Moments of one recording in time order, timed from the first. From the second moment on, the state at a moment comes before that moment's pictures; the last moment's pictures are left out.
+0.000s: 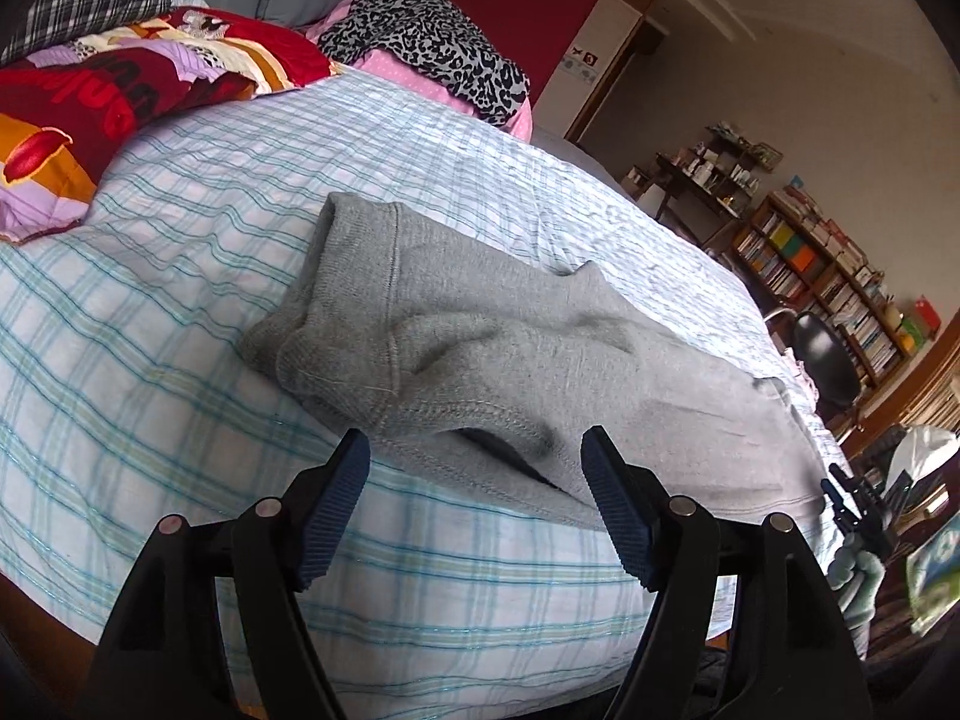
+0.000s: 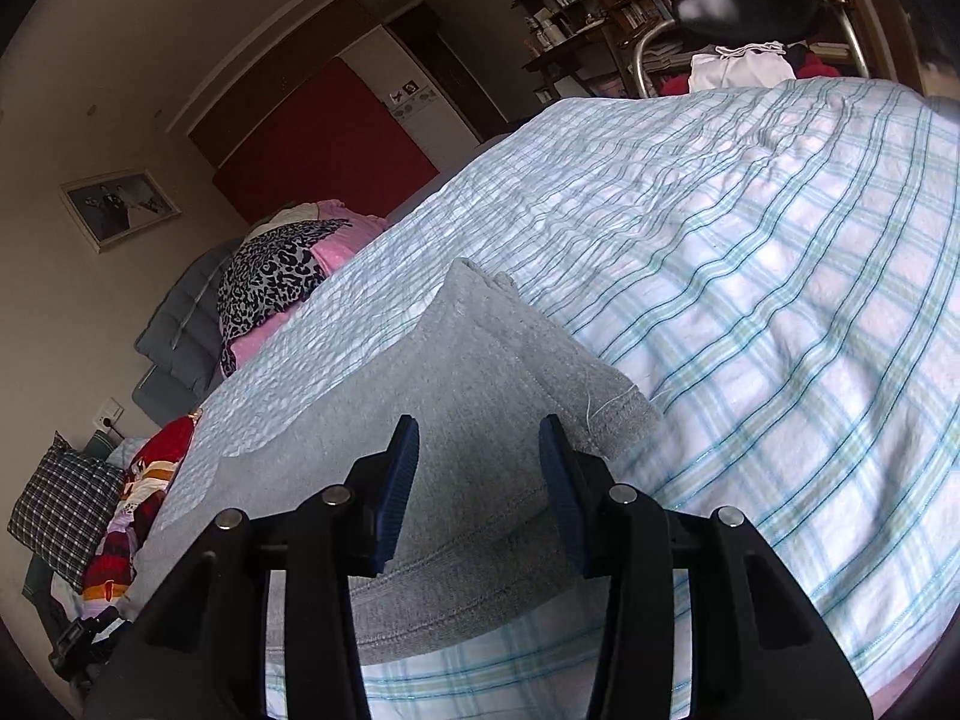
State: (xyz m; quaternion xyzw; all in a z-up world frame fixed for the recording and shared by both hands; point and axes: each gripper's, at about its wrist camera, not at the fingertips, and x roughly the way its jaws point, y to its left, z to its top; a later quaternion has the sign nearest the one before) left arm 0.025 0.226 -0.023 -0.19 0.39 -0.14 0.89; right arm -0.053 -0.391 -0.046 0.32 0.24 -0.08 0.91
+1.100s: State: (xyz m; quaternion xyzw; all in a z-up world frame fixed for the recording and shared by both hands) left arm 0.061 0.266 -0.039 -0.25 0.40 -0.05 0.88; right arm -0.082 -0.404 -0.055 0.37 0.24 -0.10 0.89
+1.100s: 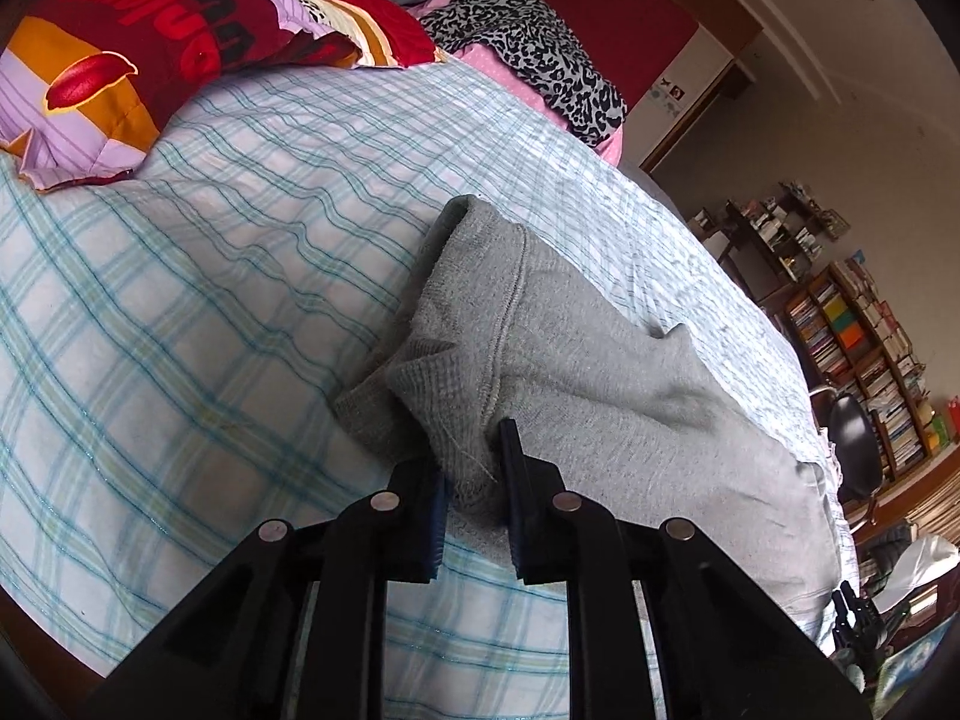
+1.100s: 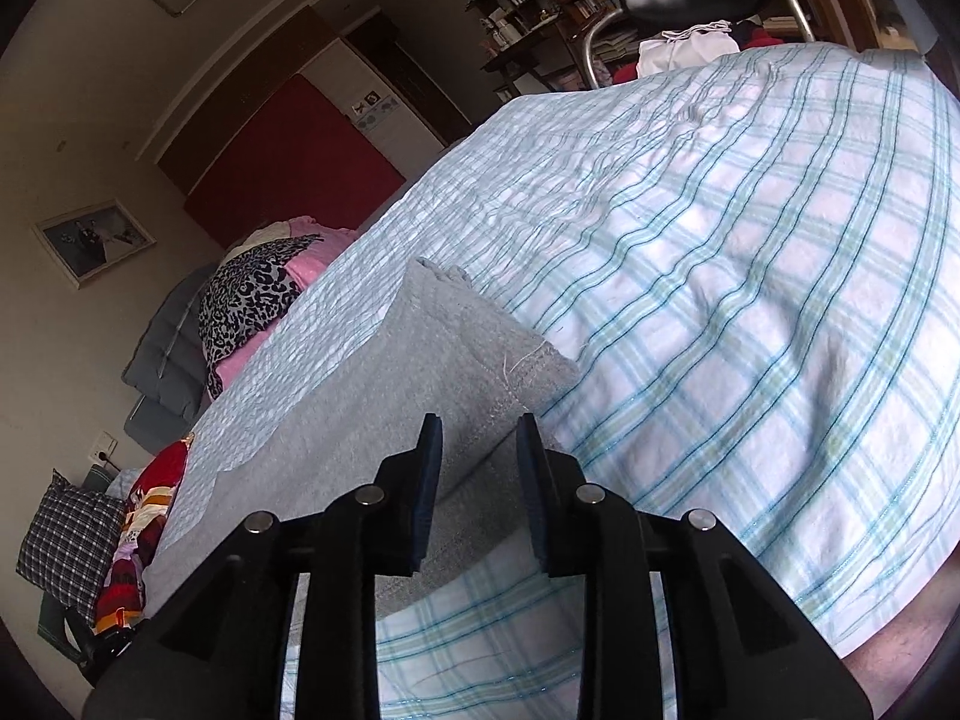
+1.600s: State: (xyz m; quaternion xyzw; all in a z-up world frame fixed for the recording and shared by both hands) left arm 0.061 0.262 -0.039 -0.25 0.40 -0.05 0.88; right arm -0.074 -0.426 -0.066 0.42 0.24 -0.14 0.87
